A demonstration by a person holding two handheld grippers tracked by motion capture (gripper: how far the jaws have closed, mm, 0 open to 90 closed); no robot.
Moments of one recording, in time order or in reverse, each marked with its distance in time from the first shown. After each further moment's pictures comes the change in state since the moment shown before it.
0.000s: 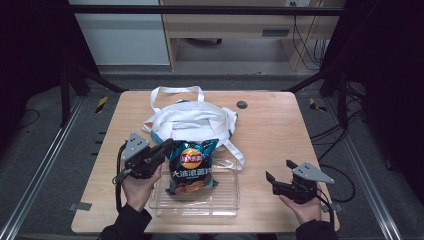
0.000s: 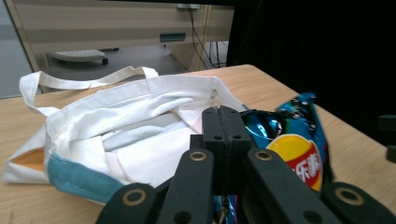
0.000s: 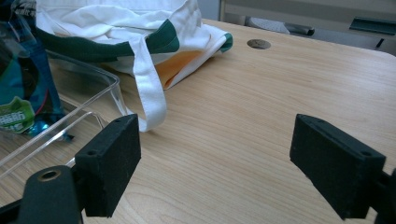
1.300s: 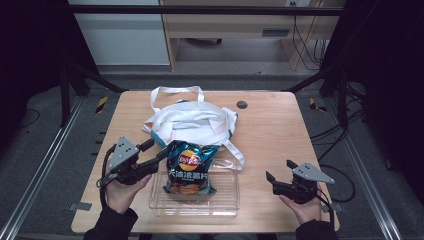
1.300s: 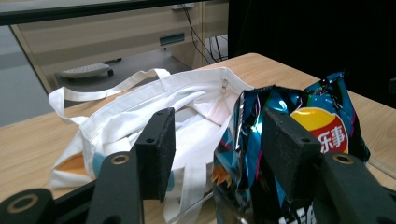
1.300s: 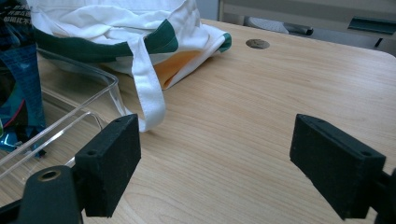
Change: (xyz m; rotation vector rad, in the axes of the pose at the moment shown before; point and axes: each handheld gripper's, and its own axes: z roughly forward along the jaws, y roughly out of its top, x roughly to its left) left arm 0.019 -0.008 -0.030 0.011 -0.017 0.179; right arm 0.000 0.000 0.000 0.000 -0.005 0.003
